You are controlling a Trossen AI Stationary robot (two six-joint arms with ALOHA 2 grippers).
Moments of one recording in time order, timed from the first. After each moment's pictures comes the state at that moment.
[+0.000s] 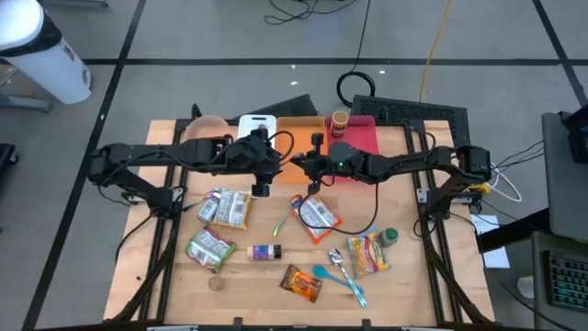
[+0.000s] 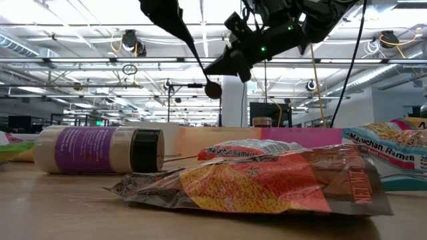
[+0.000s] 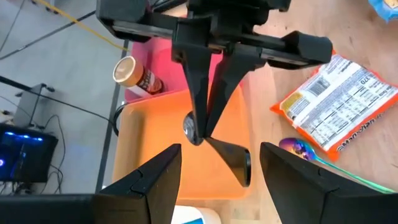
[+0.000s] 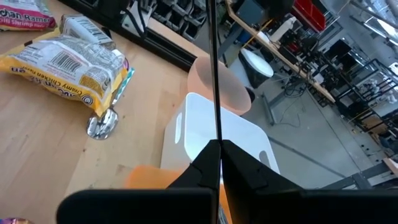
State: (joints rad) left arm 0.08 1.42 1.33 -0.63 -0.27 0.35; right arm -0.18 1.62 0.95 0.43 0.11 -0.61
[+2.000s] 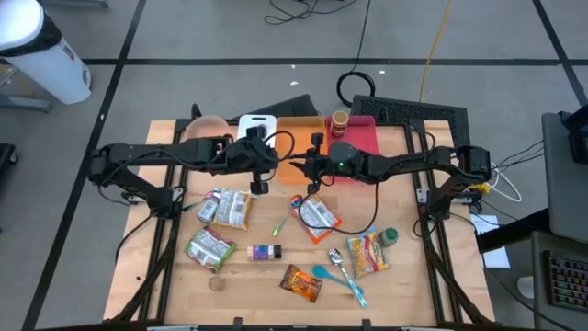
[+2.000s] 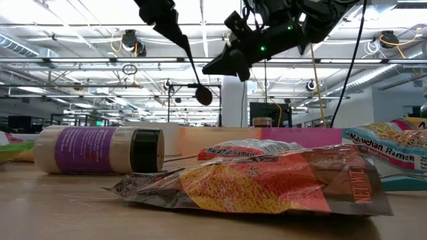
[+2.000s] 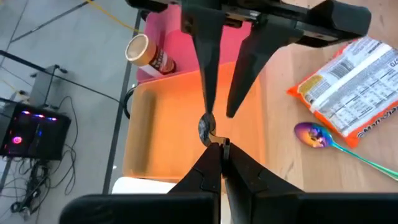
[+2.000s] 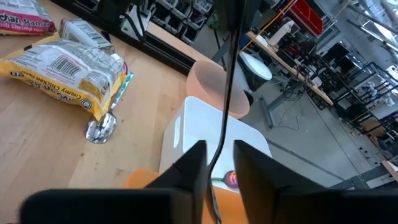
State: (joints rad) left arm 0.08 1.42 1.33 -0.67 -0.34 0.33; right arm -0.18 1.62 0.95 0.45 0.10 -0.62
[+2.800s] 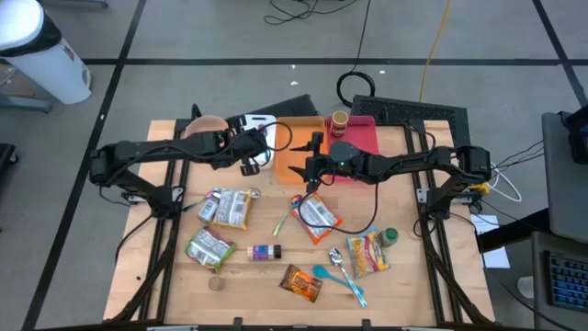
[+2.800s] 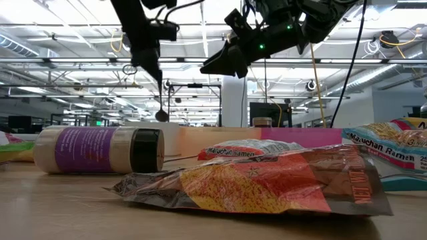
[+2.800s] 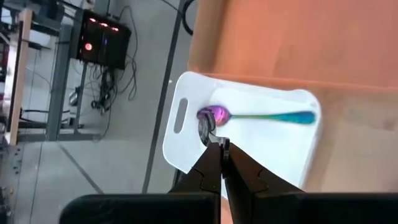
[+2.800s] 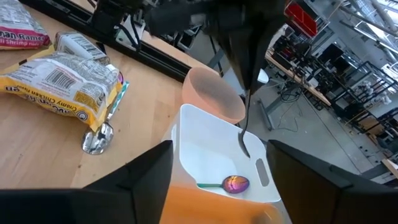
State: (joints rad) left arm 0.25 1.42 1.18 -0.73 -0.61 0.31; right arm -0.18 1.62 0.95 0.48 0.10 -0.59
